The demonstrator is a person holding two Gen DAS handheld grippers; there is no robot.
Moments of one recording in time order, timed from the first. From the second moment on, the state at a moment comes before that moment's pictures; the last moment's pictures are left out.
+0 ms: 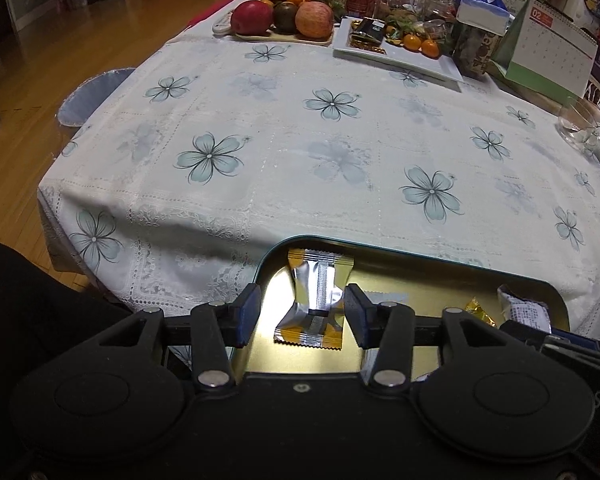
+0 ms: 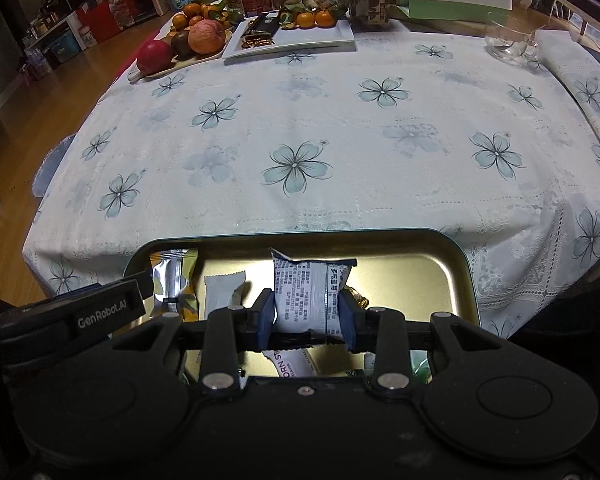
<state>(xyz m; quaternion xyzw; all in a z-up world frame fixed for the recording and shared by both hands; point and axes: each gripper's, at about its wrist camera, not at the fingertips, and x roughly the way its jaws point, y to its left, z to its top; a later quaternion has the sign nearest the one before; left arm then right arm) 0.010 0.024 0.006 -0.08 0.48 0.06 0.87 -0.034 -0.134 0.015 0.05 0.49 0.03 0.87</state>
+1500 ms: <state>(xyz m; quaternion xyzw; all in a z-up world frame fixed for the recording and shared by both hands) -0.045 -0.014 -0.001 0.01 0.46 0.04 0.89 -0.103 -0.171 -0.020 0.03 0.50 -0.04 0.87</state>
